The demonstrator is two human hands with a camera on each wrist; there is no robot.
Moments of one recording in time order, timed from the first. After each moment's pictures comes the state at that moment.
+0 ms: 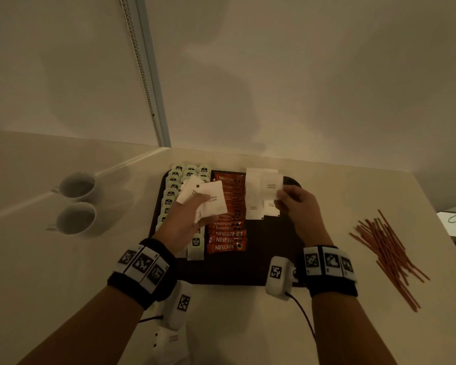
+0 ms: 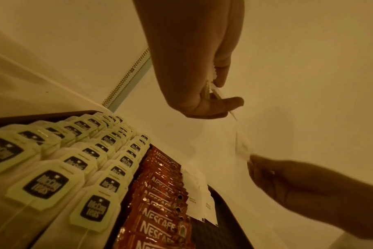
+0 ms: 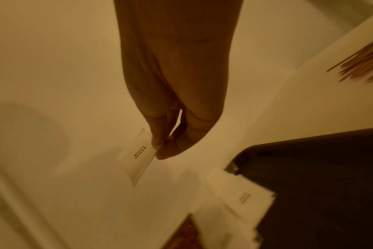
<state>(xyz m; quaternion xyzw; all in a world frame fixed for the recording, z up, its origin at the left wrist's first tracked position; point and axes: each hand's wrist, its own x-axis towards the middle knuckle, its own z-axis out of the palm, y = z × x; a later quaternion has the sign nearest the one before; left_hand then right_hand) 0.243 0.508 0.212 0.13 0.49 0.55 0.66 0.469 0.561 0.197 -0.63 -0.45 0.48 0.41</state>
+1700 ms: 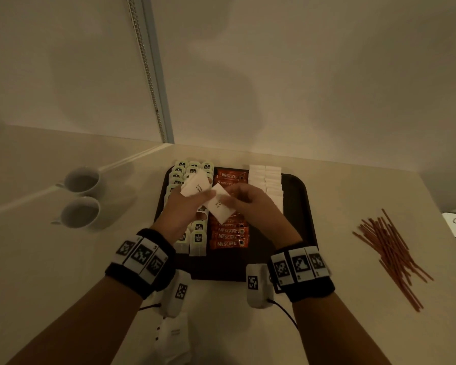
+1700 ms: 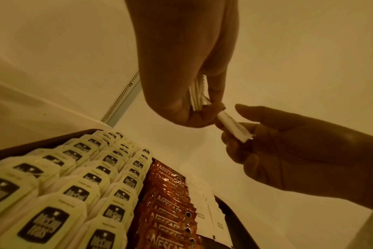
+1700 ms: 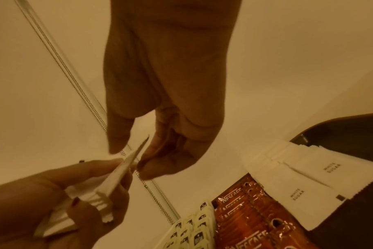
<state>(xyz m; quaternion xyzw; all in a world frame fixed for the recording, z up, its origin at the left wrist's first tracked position) 0.230 0.515 0.201 0.28 0.58 0.50 0.58 0.396 0.544 0.211 -0.49 -0.63 0.55 0.24</state>
